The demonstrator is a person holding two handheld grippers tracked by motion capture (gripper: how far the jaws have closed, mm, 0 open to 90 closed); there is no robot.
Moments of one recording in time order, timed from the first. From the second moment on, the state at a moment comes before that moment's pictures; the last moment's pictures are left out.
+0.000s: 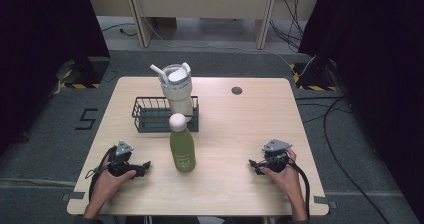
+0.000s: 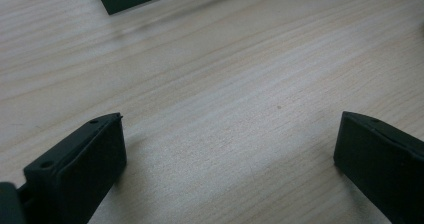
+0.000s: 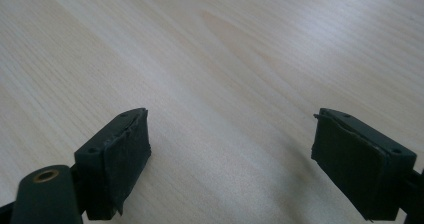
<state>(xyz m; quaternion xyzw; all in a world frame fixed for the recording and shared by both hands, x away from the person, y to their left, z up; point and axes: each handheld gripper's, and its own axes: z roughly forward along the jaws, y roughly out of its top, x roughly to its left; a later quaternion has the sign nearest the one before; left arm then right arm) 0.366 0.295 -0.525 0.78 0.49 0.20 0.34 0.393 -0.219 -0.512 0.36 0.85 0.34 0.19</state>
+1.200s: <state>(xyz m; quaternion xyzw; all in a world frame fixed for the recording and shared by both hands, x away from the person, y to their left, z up) 0.366 0.296 -0.525 0.78 0.48 0.20 0.35 0.395 -0.225 -0.517 0.39 0.84 0.35 0.16</state>
